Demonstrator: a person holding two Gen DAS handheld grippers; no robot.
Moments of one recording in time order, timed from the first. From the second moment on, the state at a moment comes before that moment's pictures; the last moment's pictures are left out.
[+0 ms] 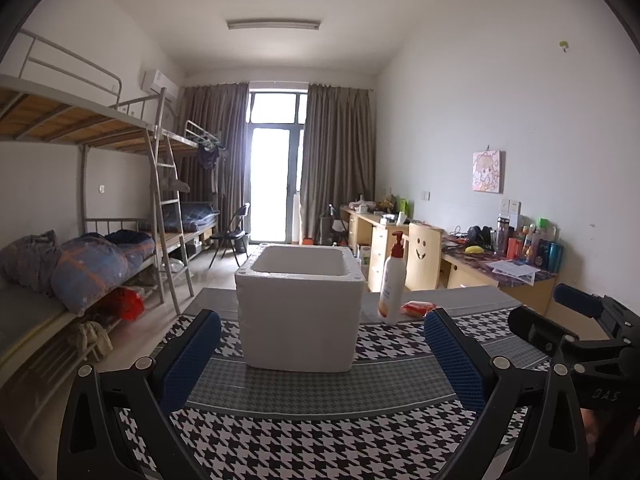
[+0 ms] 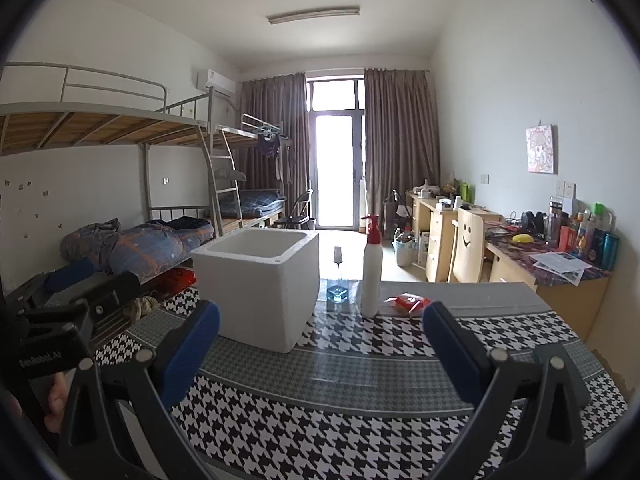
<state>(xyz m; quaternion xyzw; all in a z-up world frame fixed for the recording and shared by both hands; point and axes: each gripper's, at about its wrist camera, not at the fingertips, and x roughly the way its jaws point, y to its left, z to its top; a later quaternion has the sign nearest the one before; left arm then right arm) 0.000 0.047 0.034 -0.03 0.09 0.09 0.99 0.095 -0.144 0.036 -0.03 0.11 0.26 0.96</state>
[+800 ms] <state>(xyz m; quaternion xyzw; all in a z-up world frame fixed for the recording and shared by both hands) -0.012 0.044 0.014 -0.02 0.08 0.10 0.99 0.087 -0.155 0.006 -0.01 0.12 0.25 0.96</state>
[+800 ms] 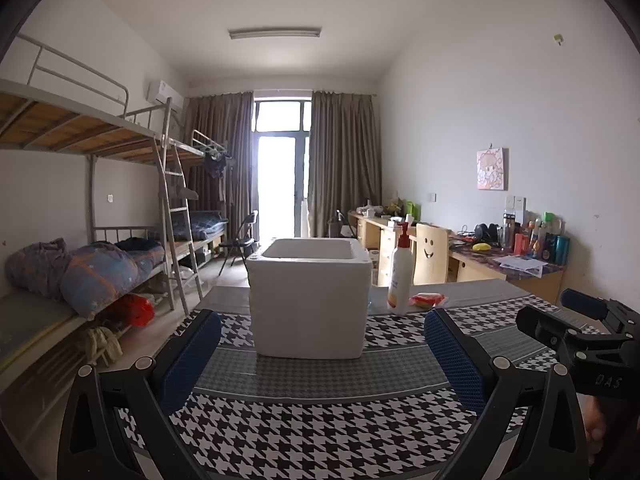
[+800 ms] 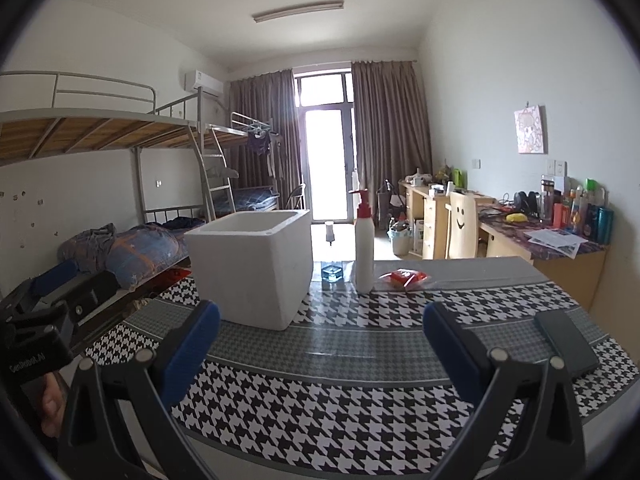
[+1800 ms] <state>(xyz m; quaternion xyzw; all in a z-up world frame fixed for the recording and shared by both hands) -0.033 0.042 0.002 0.00 0.07 0.11 0.99 0.064 -0.164 -0.011 0.00 0.12 0.24 0.96</state>
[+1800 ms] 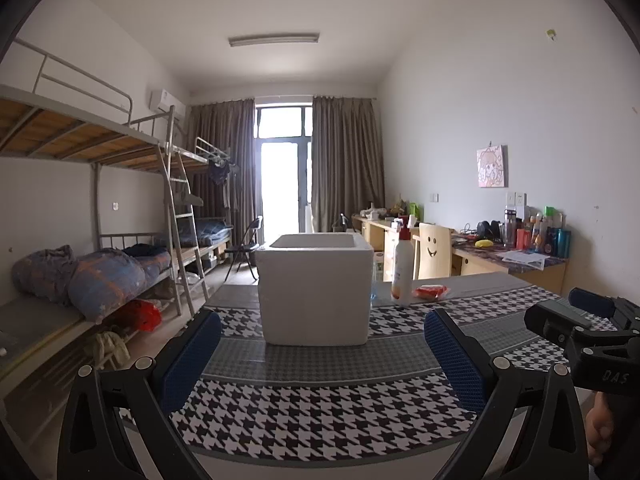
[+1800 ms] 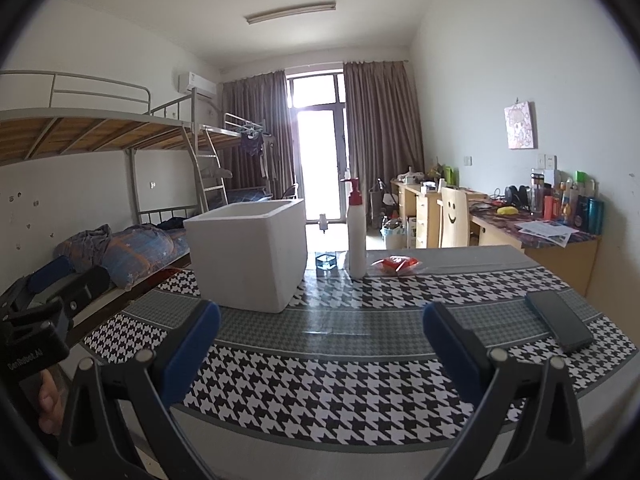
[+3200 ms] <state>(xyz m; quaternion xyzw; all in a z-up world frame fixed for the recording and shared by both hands) -0.041 0.044 -0.001 0.00 0.08 0.12 0.99 0.058 -0.169 -0.020 0.00 0.12 0.24 0.96</state>
